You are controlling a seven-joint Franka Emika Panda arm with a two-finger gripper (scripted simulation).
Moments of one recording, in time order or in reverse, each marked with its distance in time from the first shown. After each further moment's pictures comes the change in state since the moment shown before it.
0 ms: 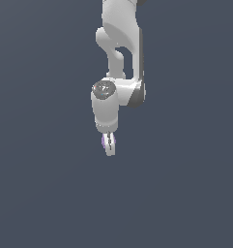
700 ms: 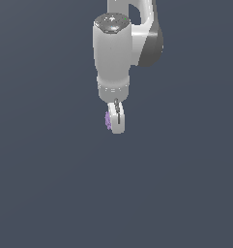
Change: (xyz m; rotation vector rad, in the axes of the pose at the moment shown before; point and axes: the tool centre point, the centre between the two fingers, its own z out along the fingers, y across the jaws) arm -0.027 -0.006 -0.155 0.002 0.002 0.001
